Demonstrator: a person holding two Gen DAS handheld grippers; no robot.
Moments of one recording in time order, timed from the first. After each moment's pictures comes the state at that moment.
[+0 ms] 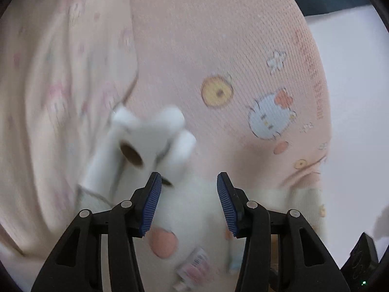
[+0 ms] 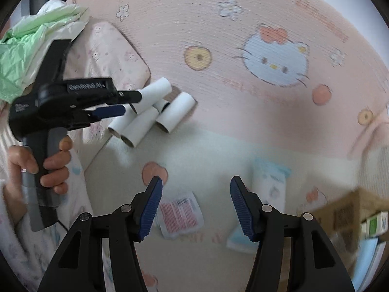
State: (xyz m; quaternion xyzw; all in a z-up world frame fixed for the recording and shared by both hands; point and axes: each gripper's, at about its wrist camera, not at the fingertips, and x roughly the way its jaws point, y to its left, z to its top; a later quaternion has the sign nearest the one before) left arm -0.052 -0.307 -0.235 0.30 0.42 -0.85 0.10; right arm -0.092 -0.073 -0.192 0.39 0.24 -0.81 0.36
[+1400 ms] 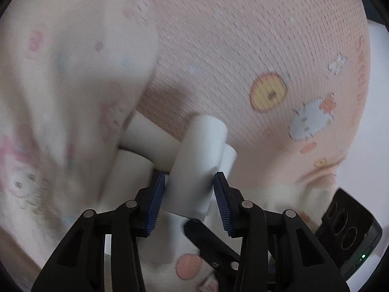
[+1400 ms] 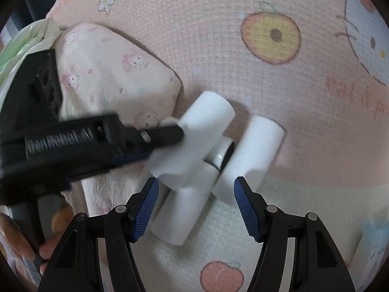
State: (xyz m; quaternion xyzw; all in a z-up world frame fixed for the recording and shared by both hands) left arm -0.124 -0.364 -0.289 0.41 0.46 -0.79 0.06; right arm -0.183 -0.235 -0.272 0.47 0.12 -0.75 0.45
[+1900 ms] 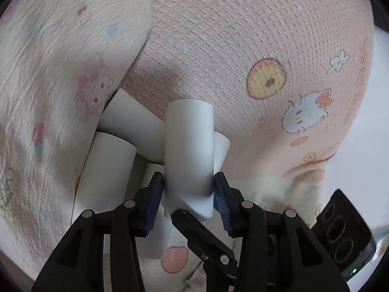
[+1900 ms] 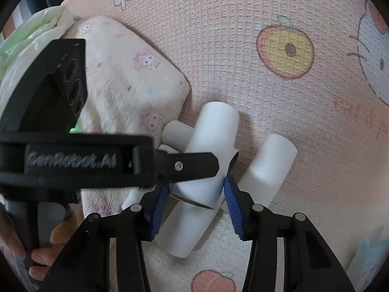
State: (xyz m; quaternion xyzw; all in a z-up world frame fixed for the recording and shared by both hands) left arm -0.129 -0.360 -0.303 0.42 0.50 -0.76 0.02; right arm -0.179 -0.240 -0.273 0.44 0.15 -0.75 0.46
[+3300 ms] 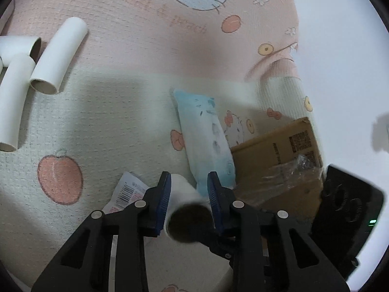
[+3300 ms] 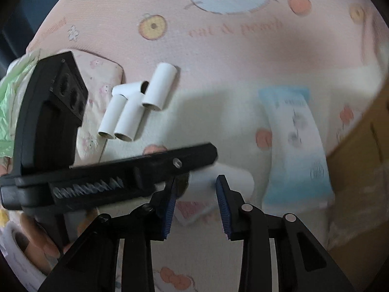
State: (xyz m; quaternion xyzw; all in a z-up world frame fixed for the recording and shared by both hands) left arm -0.109 -0.144 -0.280 0.47 0.34 -0.80 -0.16; right arm -0.133 -0.032 -0.243 0.53 0.03 -0.79 0.31
